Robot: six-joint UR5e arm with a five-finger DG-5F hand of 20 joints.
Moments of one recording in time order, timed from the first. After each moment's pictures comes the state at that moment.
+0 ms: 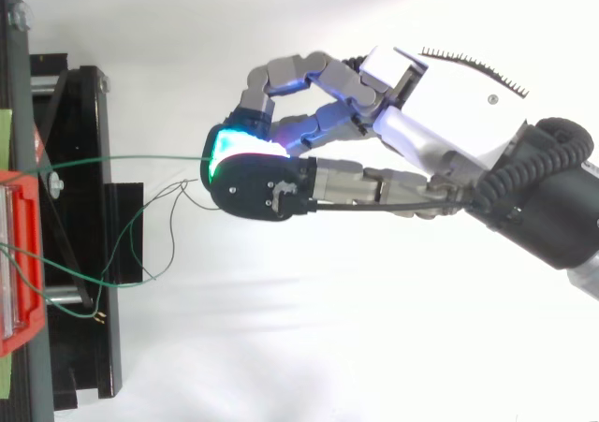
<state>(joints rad) 0.29 -2.29 -1.14 -3.11 -0.72 0.09</state>
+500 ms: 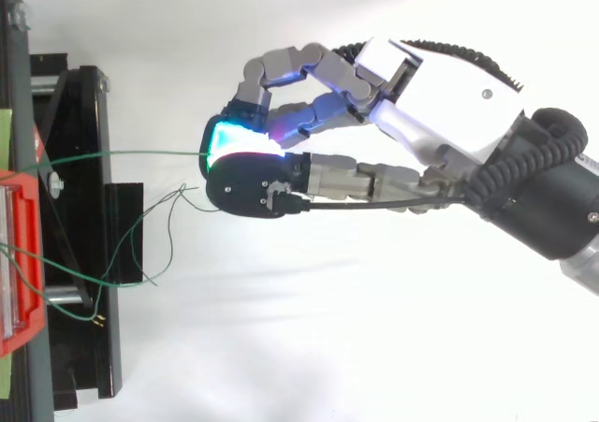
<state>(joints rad) 0.28 -2.29 -1.16 -3.06 -0.73 -0.01</state>
